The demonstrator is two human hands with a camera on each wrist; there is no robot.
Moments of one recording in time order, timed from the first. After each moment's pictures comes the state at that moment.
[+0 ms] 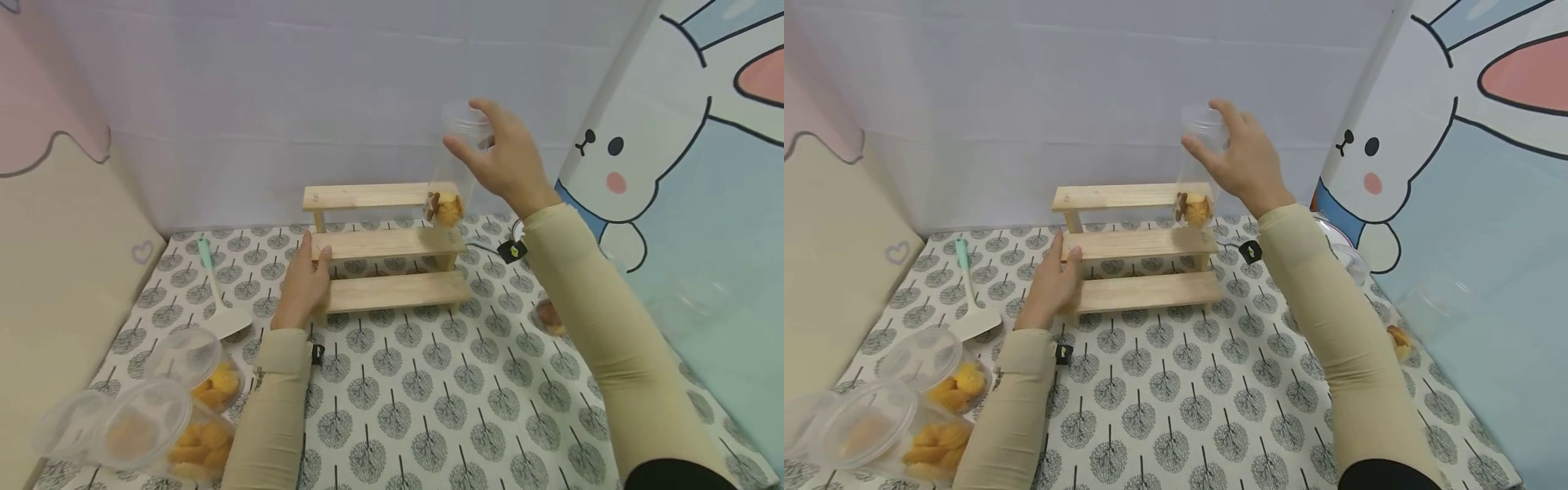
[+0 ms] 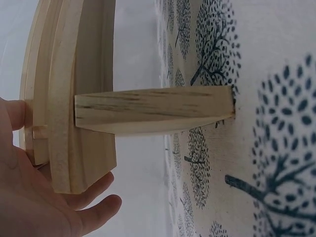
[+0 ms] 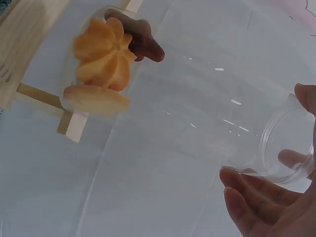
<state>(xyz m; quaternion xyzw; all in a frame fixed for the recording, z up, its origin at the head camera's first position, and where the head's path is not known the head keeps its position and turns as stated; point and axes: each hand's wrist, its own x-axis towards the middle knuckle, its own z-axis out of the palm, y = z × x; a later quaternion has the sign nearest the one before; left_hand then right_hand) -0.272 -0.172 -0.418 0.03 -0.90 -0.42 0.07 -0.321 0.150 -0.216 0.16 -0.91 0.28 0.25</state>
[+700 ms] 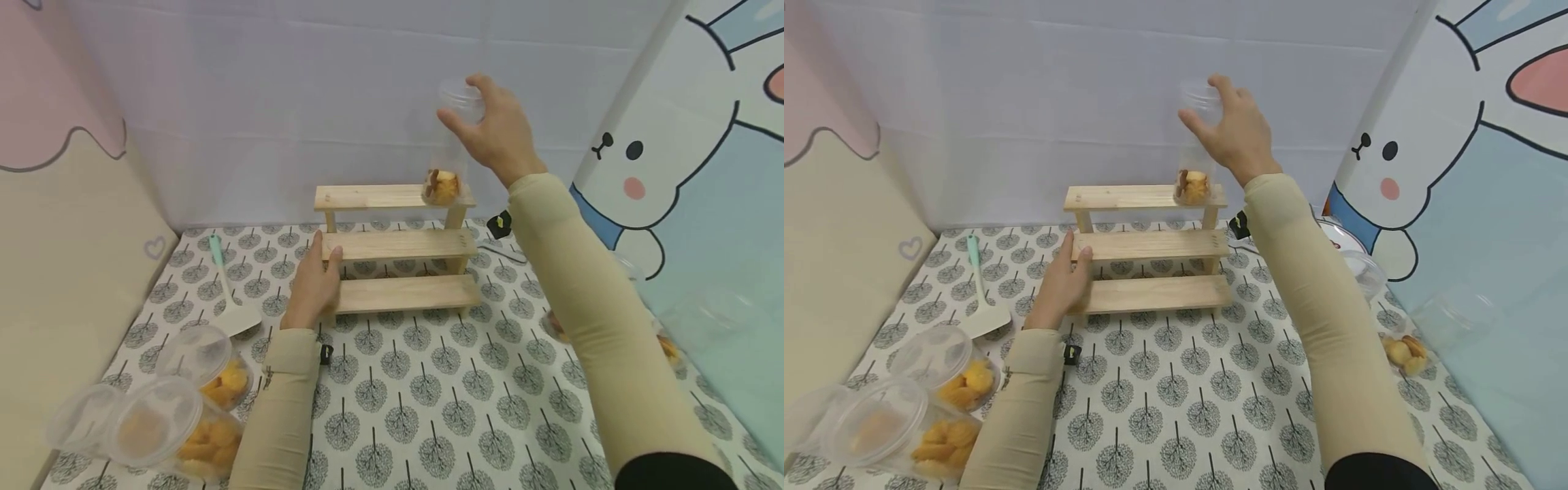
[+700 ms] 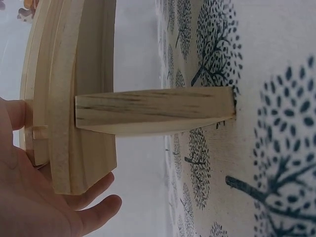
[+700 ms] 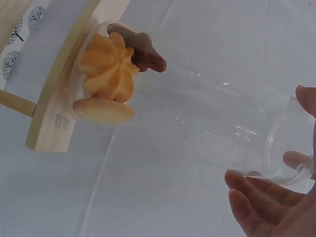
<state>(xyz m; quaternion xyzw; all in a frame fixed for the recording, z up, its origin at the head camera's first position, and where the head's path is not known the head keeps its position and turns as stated) -0.268 -0.160 -0.417 0.03 -0.91 -0.41 0.07 -0.361 0.131 -0.197 0.12 -0.93 0.26 0.22</state>
